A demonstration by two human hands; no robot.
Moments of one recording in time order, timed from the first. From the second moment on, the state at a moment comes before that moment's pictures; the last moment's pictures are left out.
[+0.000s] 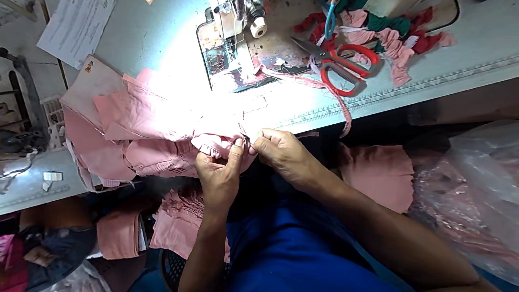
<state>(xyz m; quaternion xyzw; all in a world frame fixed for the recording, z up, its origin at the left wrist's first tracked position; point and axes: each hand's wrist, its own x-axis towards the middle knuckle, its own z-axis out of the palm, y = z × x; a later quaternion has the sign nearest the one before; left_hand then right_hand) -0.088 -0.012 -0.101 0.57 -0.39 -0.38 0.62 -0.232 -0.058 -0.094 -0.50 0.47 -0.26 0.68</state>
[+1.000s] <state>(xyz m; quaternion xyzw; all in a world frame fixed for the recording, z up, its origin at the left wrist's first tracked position) -0.078 -0.014 -0.100 0.51 -0.35 -0.45 0.64 -0.239 -0.066 -0.100 -0.30 0.31 -0.23 0.87</state>
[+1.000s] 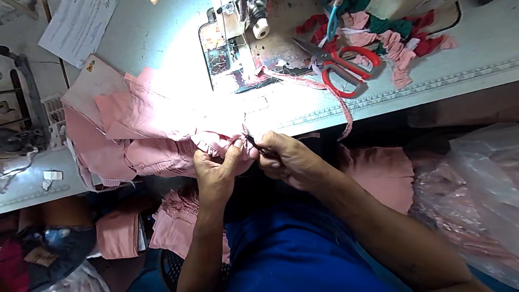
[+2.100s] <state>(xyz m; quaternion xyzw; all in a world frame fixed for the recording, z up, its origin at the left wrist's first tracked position) -0.081 -0.014 -0.096 0.55 -0.39 -0.41 0.62 -0.240 -0.065 -0.093 -0.48 0.42 -0.25 0.73</state>
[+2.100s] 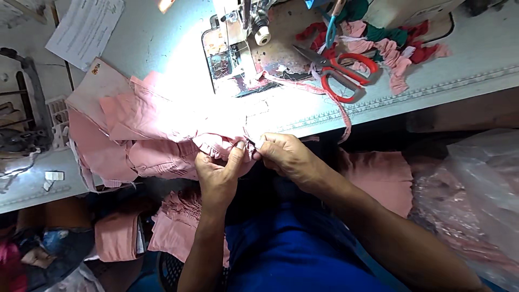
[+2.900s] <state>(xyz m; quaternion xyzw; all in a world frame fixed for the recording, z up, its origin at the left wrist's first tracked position) -0.083 -0.018 -0.095 0.56 -0.38 -0.40 0.62 -0.233 -0.062 -0.106 -0.36 0.33 -0.30 0.82</state>
